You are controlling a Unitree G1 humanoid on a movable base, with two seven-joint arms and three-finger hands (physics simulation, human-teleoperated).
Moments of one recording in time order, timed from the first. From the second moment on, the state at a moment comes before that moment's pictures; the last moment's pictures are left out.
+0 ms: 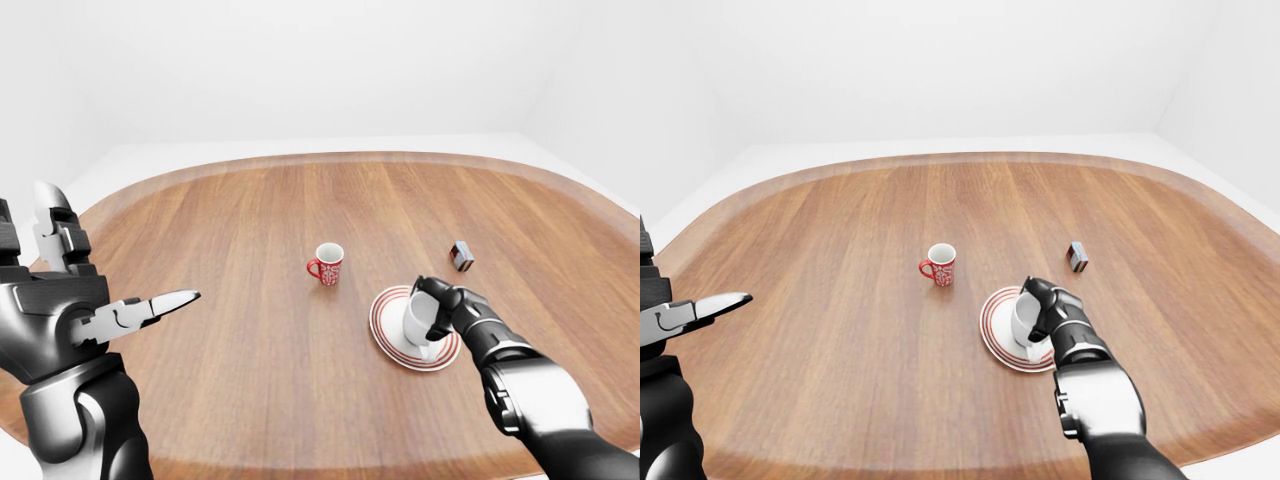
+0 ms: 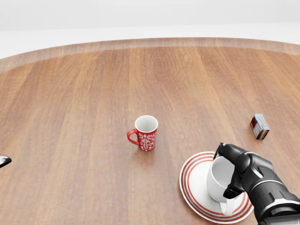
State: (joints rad) left arm 0.02 0.09 0.41 -0.76 -0.34 0.09 0.09; right arm -0.81 -0.32 0.02 1.34 -0.89 0.09 0.25
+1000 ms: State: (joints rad) left arm 0.03 0.08 0.40 -0.75 -0.33 0.09 0.08; right arm -0.79 -0.37 0.07 1.07 -0.96 0.09 0.70
